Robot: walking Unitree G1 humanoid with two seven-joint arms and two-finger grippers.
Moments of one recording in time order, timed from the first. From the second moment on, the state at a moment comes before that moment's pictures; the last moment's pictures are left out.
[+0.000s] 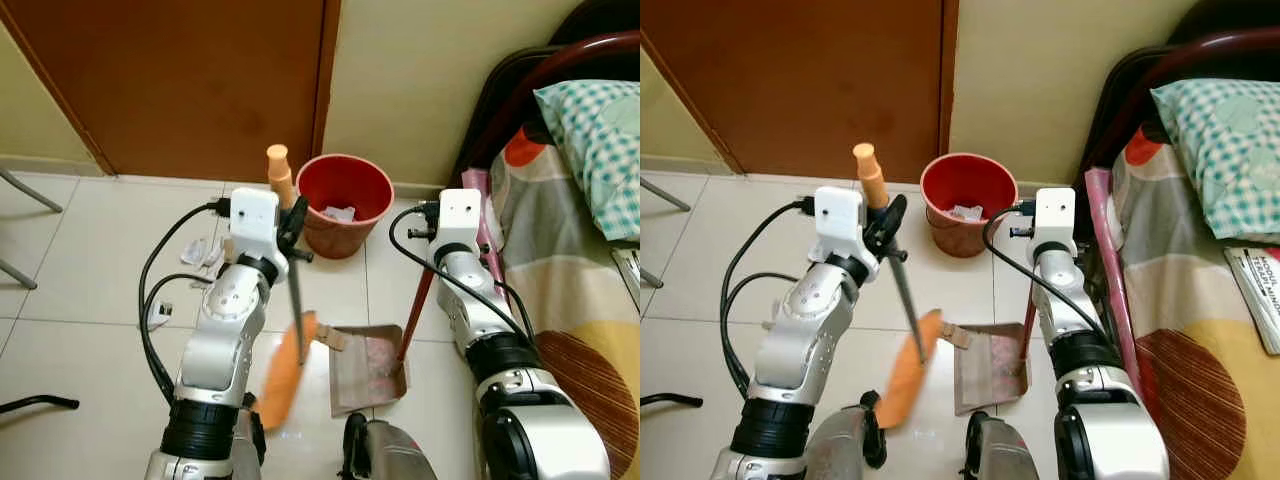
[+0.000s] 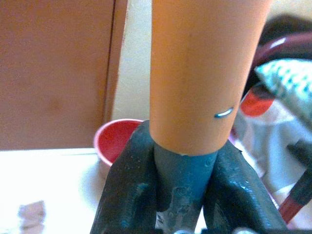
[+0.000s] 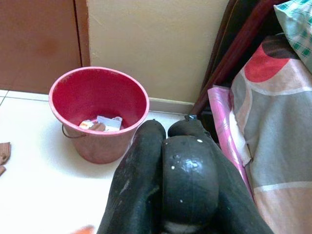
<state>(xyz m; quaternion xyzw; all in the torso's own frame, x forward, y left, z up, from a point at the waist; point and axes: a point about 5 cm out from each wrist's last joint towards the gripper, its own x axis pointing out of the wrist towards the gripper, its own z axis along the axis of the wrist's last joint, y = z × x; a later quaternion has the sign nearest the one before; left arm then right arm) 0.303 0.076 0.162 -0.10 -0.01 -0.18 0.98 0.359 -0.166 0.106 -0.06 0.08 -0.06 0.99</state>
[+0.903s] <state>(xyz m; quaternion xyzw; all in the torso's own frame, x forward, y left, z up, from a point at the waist) 0.301 0.161 0.203 -0.10 -0.10 -0.05 0.99 0.348 -0.189 0.103 -0.02 0.07 -0.09 0.99</state>
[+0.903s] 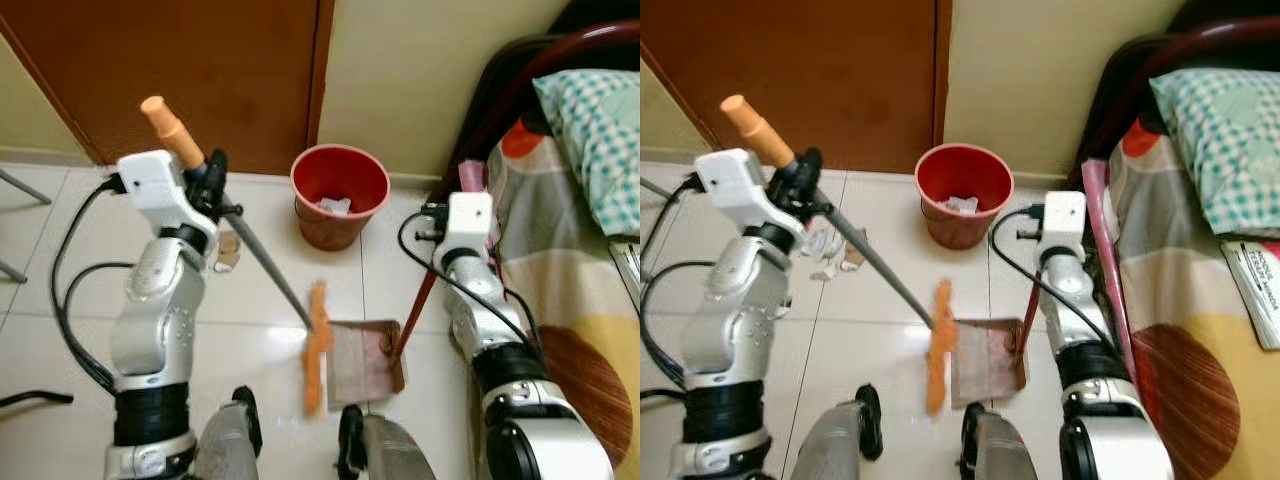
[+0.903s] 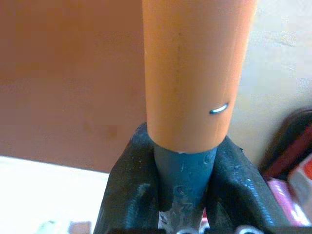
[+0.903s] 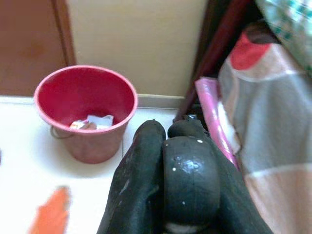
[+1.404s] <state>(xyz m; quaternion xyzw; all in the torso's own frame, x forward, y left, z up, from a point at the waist) 0.272 0.160 0.162 -0.05 -0.04 -0.06 1.00 0.331 -0.191 0.090 0.03 0.07 -0.09 0.99</state>
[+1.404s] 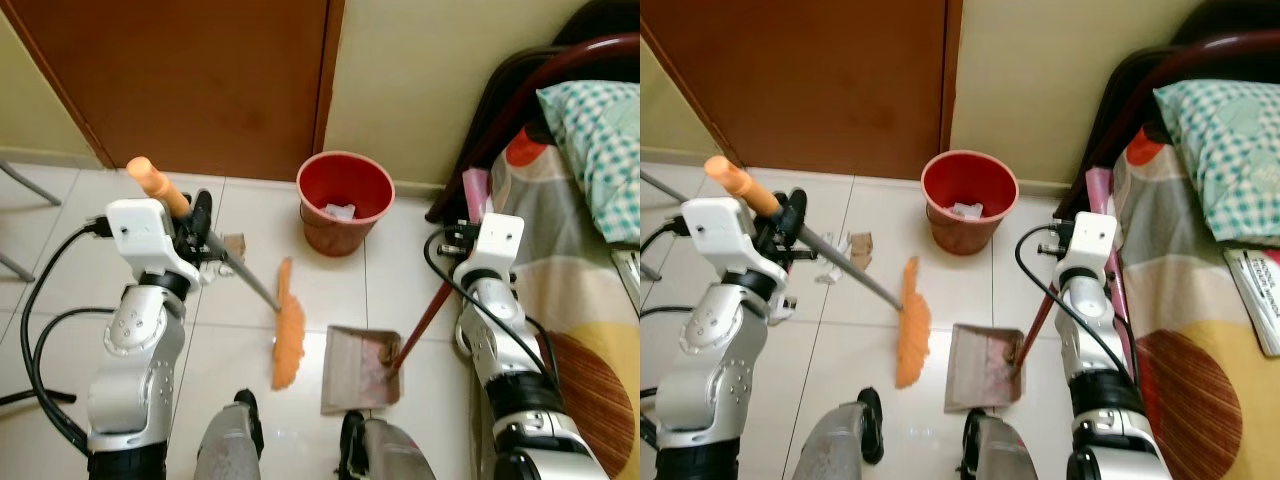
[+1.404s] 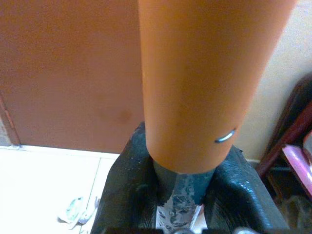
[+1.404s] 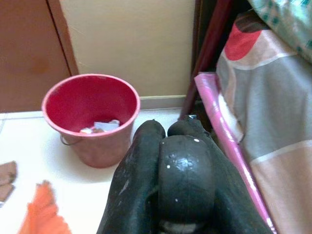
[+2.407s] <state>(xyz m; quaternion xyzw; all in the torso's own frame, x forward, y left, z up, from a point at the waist) 0.271 0.153 0.079 0.06 0.03 -0.05 1.00 0.358 -0.152 0.194 0.14 -0.08 0.04 0.99</state>
